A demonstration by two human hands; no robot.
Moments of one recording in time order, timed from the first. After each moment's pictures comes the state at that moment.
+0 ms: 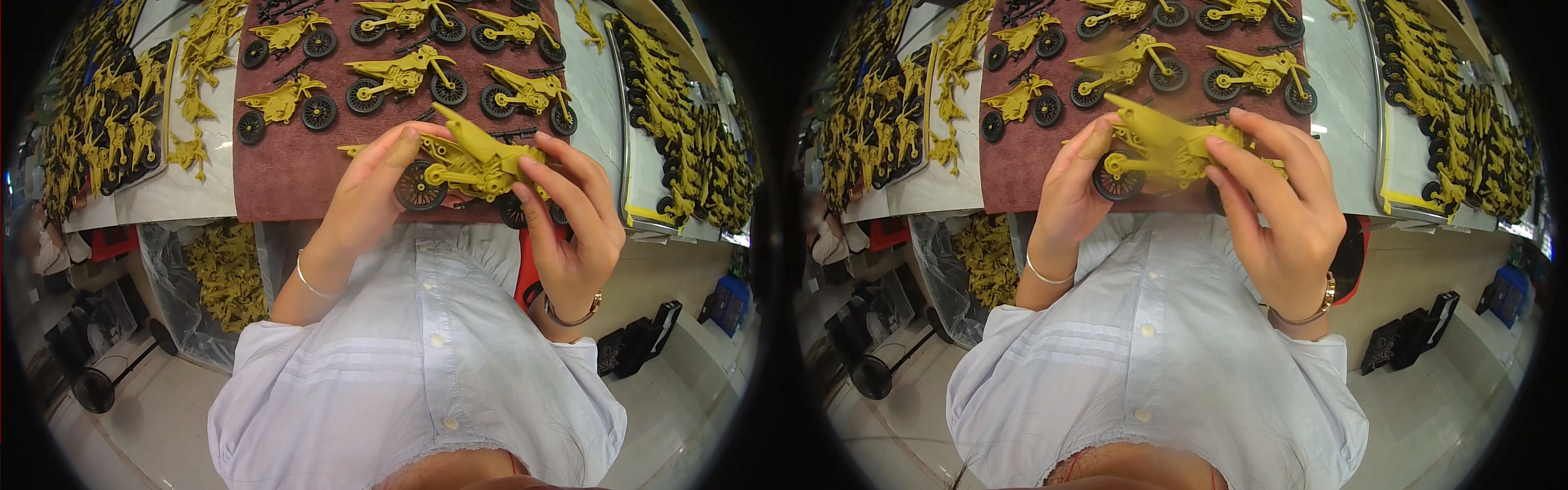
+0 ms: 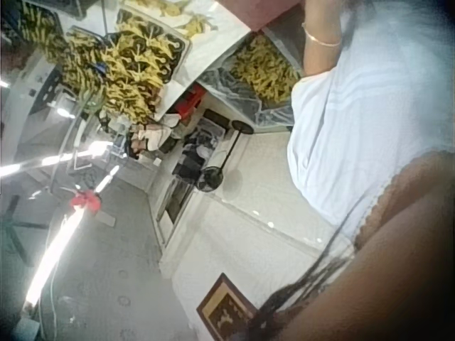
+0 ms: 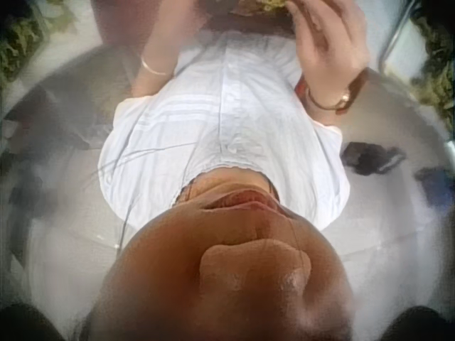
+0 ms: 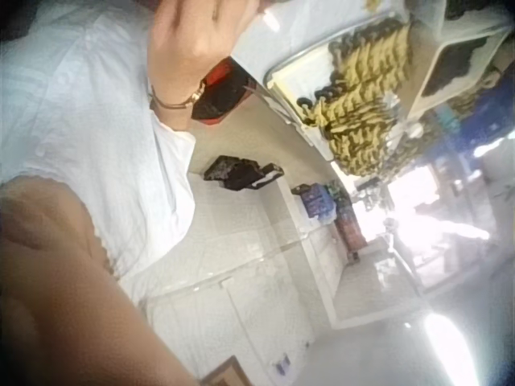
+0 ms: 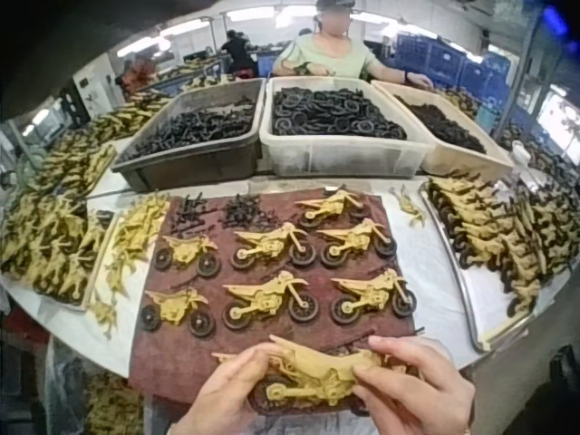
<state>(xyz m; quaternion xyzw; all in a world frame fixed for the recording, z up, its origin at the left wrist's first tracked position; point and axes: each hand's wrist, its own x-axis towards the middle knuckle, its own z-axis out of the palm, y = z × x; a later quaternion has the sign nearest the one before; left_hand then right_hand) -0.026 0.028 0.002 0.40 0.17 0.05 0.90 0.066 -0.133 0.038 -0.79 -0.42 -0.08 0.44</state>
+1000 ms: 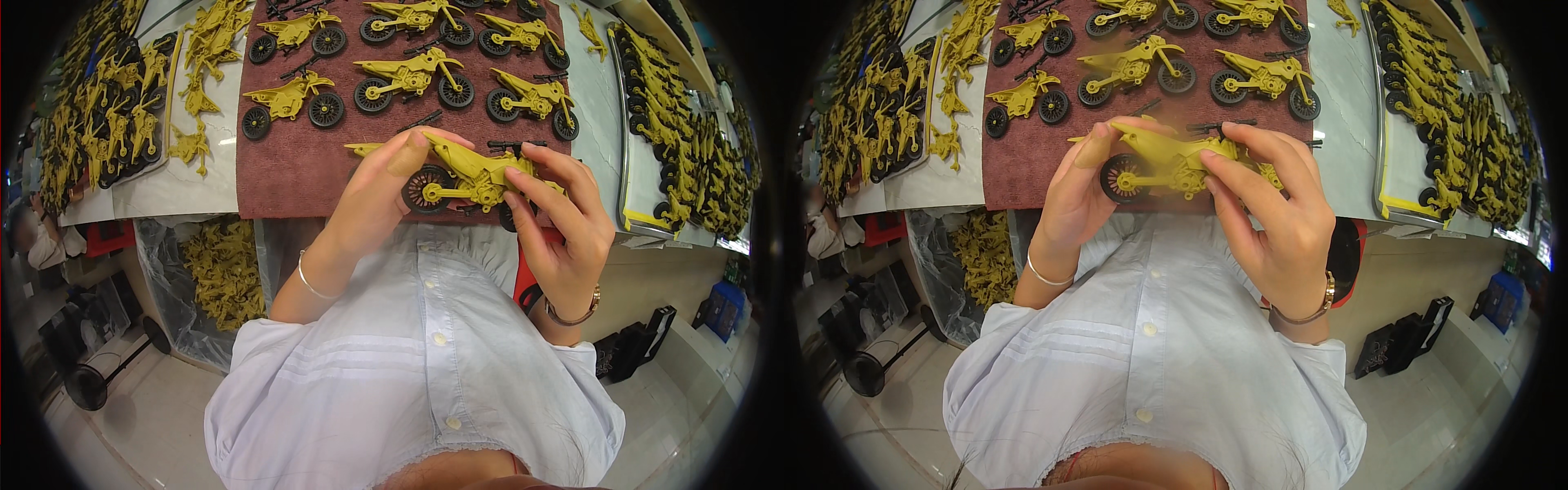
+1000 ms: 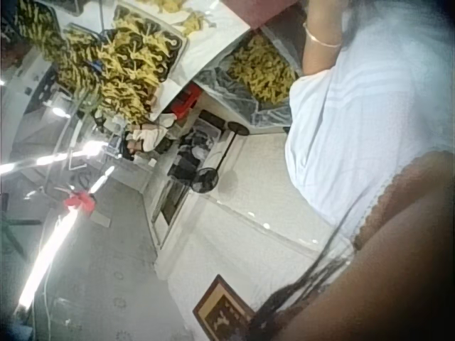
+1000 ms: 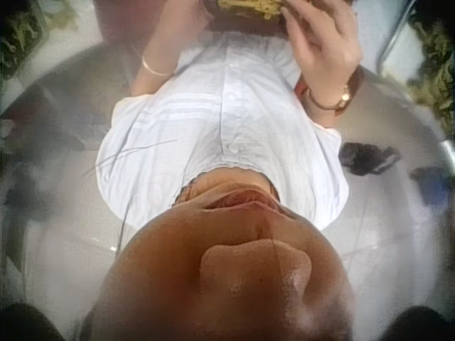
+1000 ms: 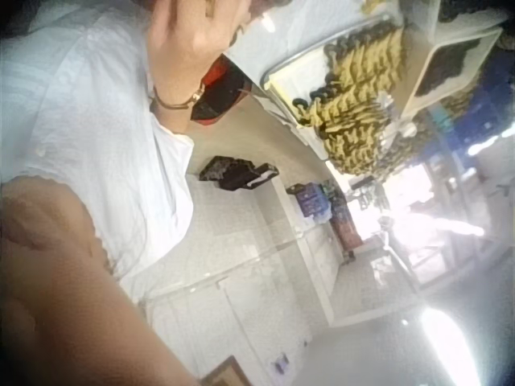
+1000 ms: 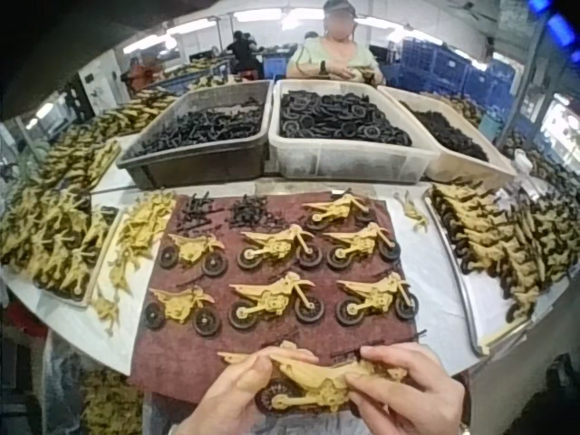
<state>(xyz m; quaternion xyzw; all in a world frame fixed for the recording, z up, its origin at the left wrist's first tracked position) -0.030 0.033 -0.004 0.47 0.11 0.05 0.87 0.065 -0.133 0.036 -0.79 -0.46 -0.02 0.41</state>
